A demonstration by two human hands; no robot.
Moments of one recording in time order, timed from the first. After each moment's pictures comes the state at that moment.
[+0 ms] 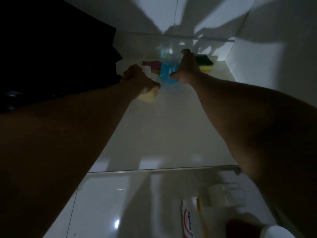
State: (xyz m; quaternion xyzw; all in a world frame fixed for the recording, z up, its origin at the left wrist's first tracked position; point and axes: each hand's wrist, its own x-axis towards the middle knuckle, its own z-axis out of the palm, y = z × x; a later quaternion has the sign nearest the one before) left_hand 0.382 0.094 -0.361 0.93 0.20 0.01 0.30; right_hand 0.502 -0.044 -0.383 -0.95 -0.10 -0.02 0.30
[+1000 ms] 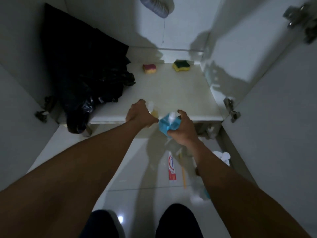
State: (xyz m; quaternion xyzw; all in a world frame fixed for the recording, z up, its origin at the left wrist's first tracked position) left_hand 0.105 0.000 -0.310 0.92 0.21 -0.01 0.33; right_hand 0.134 -0.176 -0.375 -0.90 -0.07 0.05 0.42
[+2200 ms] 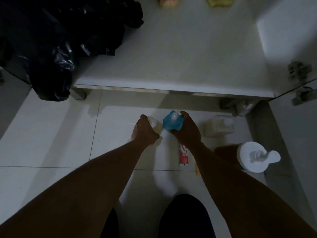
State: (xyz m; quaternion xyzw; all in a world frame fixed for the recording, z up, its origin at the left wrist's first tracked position) left_hand 0.087 0.003 -0.537 0.85 0.33 -0.17 0.37; right_hand 0.146 -0.158 -0.569 -0.94 -0.08 0.17 0.30
